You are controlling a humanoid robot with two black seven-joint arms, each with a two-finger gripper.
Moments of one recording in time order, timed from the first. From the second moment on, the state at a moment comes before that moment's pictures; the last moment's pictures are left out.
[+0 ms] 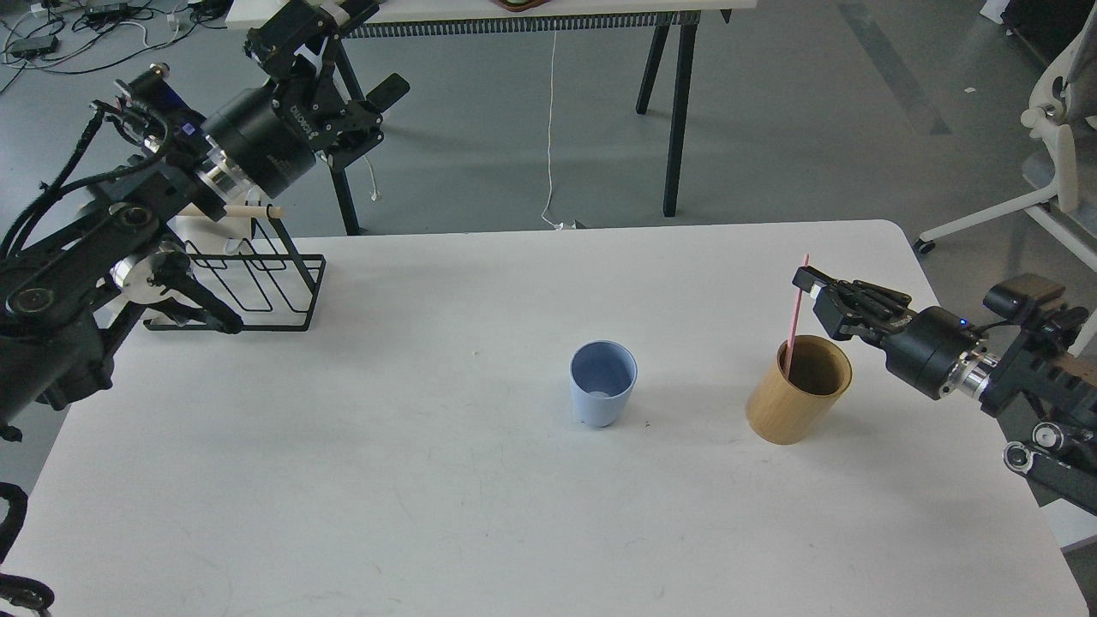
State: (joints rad) left arm -0.84 0.49 -0.72 -0.95 0.67 -0.49 -0.49; right arm 0.62 -0.80 0.29 1.17 -1.42 -0.33 0.49
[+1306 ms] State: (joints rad) left arm -0.73 0.59 -0.73 -0.88 0.67 -0.49 -0.49; right arm 1.10 -0.74 0.10 1.29 -1.33 -0.28 0.49
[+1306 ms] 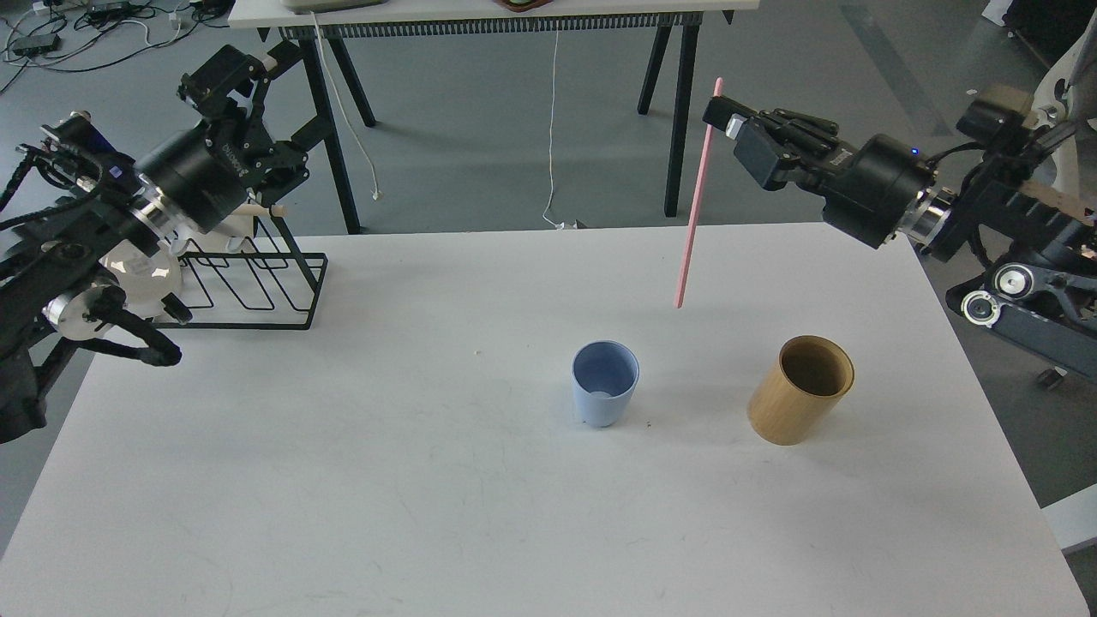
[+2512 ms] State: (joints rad) left arm -0.69 0.58 -0.73 -0.85 0.67 -0.49 -0.49; right arm 1.14 -0.38 -0.09 1.02 -1.34 -0.29 0.49
